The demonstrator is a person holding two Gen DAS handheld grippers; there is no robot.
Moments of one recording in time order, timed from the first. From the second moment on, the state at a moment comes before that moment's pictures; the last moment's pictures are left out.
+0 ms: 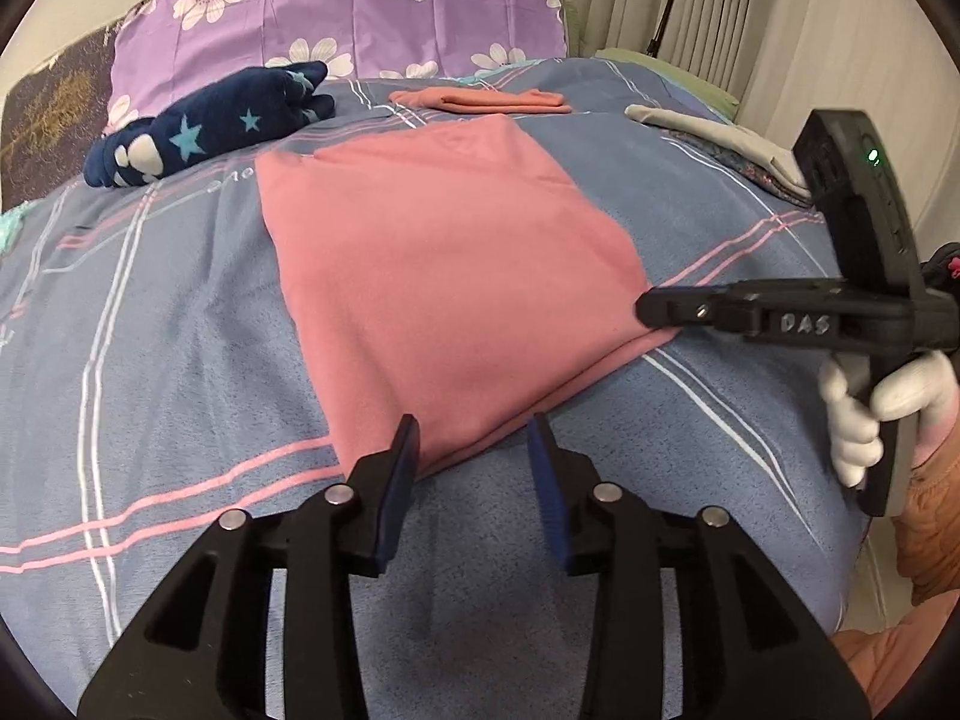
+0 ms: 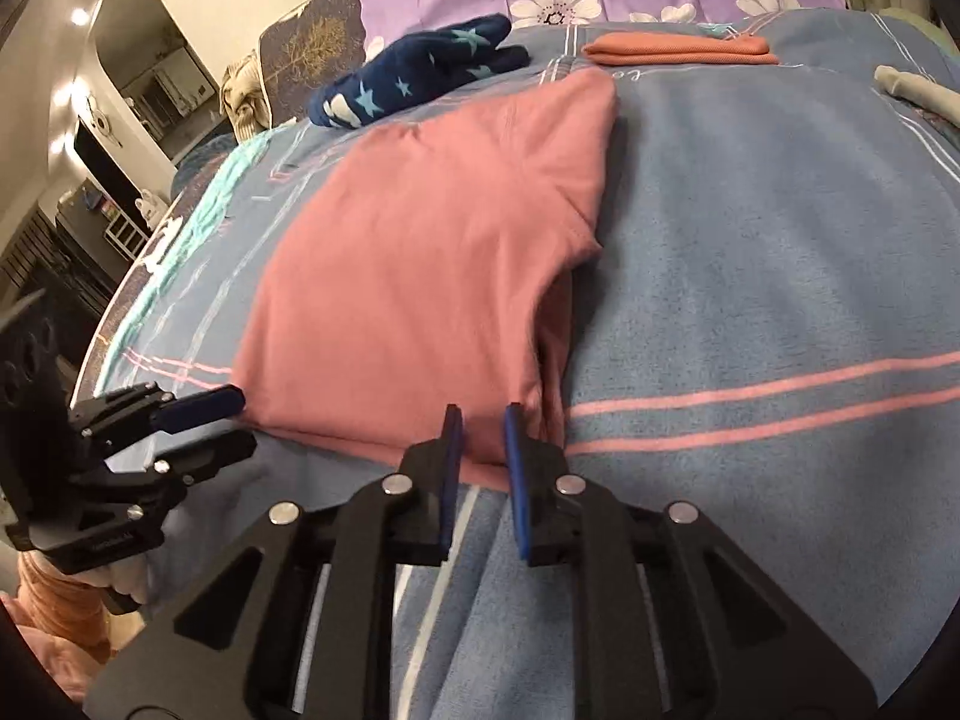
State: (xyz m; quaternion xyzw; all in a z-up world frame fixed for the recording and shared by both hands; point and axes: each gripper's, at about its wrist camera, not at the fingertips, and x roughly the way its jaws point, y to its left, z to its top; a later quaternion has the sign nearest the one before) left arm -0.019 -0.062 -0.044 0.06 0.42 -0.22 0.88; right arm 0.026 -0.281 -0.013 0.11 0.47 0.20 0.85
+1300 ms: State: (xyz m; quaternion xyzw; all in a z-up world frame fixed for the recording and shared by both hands) left arm 0.195 -0.014 -0.067 -0.15 0.46 -0.26 0.84; right arm 0.216 -0.278 -0.035 0.18 0.49 0.25 0.81
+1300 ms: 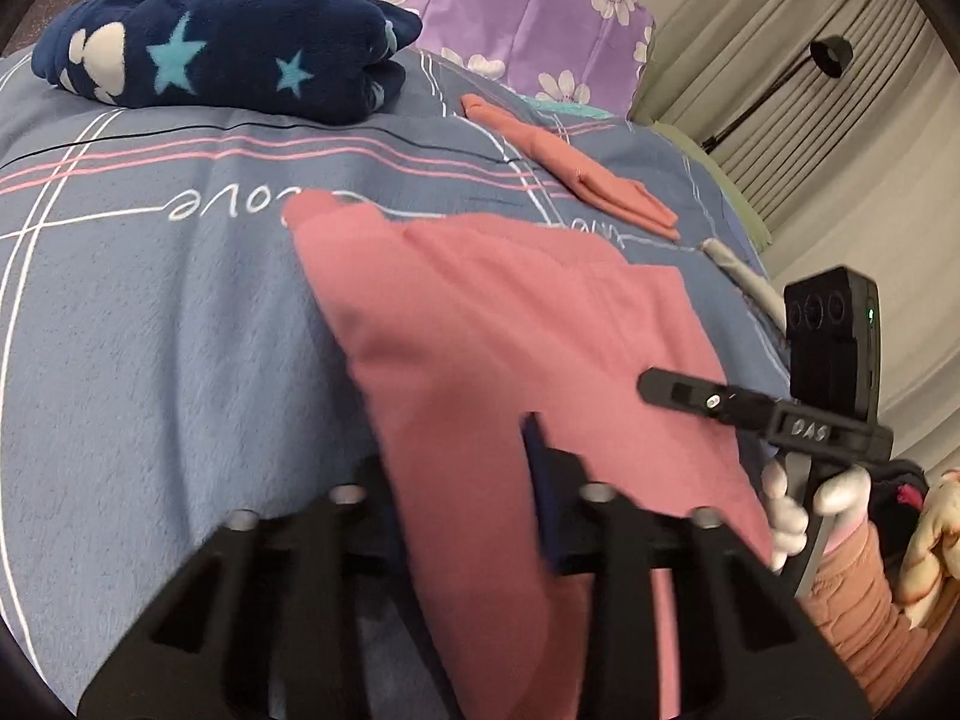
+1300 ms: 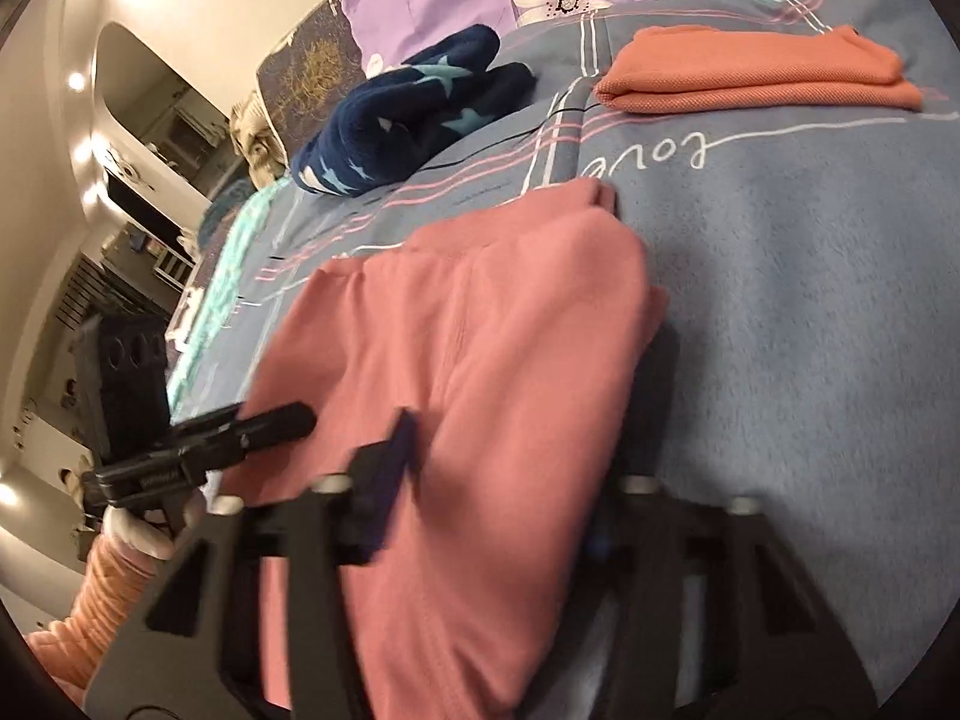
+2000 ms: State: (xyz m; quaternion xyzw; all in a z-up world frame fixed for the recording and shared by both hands) left arm 0.083 -0.230 0.186 0.03 0.20 -0.48 0.85; right arm 0.019 -0.446 0.231 0.07 0.17 0.07 0.98
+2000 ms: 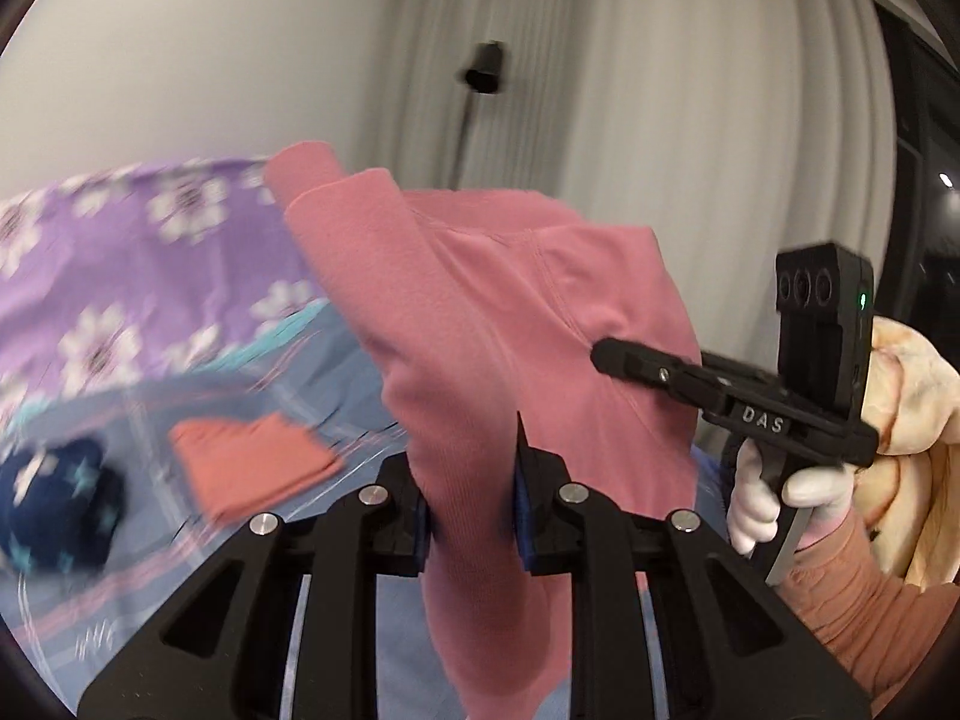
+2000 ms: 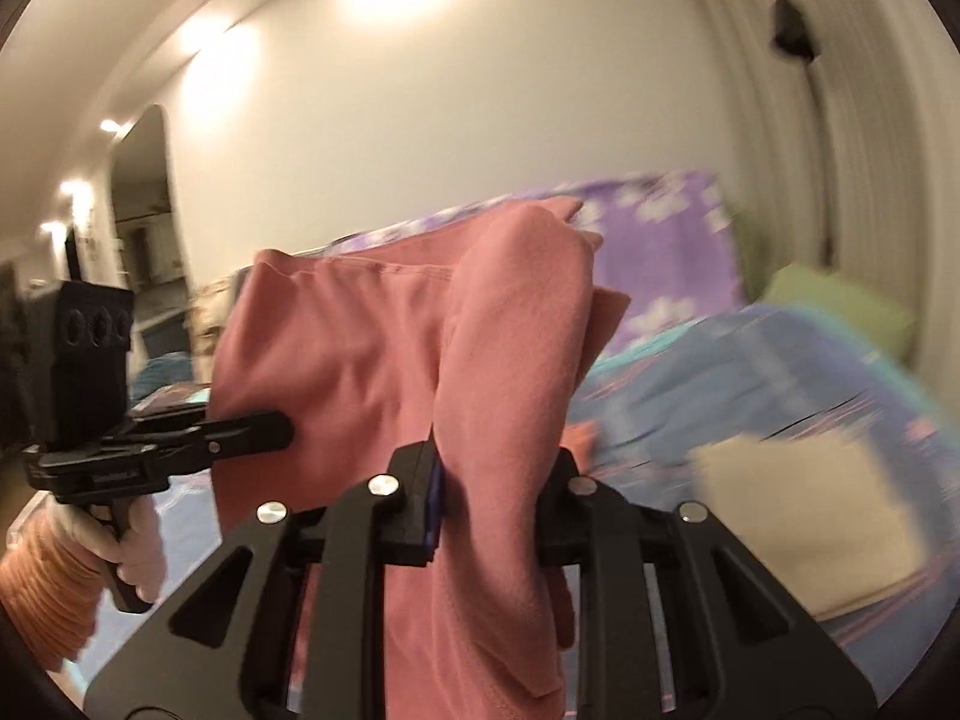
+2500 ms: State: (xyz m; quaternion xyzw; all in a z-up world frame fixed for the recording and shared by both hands) left arm 0.141 -0.439 0.181 0.08 0.26 -0.53 0.81; right arm 0.053 -0.619 0.241 0.08 0.20 -0.12 0.97
